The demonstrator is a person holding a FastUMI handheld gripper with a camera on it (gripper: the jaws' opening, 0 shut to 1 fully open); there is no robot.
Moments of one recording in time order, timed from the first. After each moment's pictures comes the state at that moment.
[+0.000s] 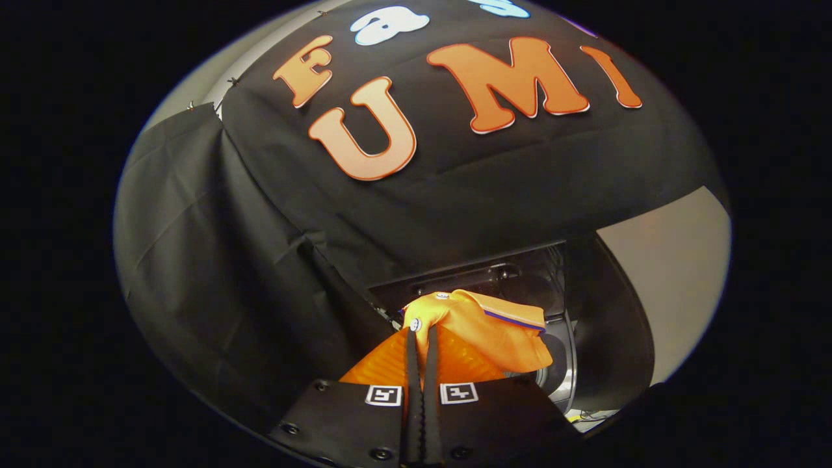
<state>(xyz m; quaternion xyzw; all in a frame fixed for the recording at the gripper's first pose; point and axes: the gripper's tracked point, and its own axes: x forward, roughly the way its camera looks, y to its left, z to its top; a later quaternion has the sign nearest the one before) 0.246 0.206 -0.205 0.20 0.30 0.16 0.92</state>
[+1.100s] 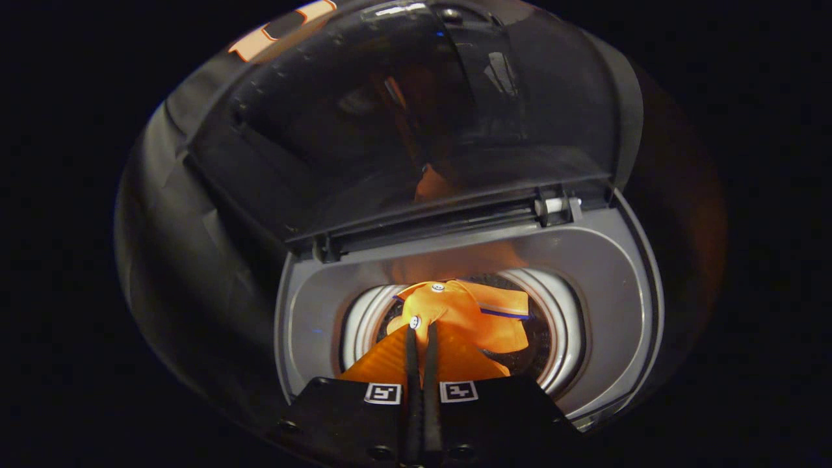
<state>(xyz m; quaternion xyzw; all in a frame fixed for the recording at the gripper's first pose) 0.291 0.230 -0.527 0.15 0.47 0.08 0.86</state>
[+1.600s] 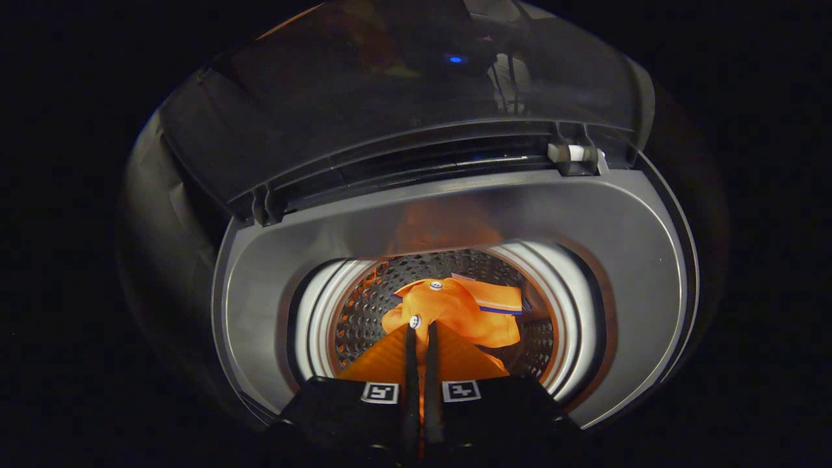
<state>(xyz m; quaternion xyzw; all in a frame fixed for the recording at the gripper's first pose) 0.289 0.223 -0.576 0.11 0.51 0.05 0.85</state>
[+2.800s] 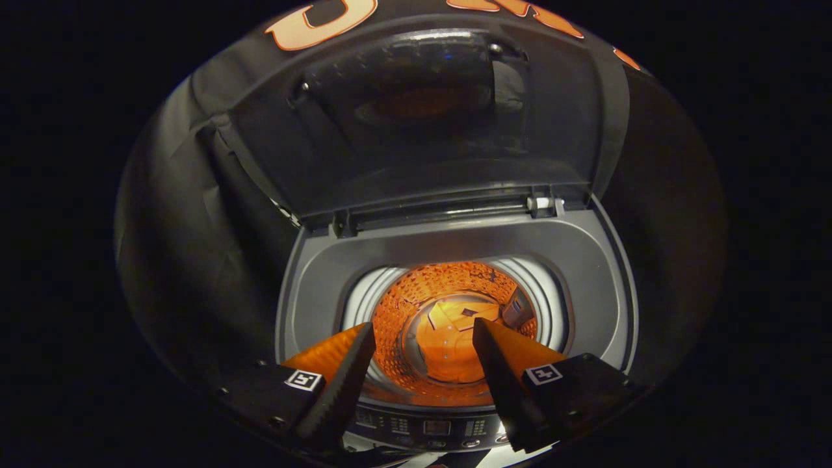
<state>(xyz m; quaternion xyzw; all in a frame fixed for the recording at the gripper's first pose) 0.248 0.241 -0.471 0.11 0.44 0.07 0.89</state>
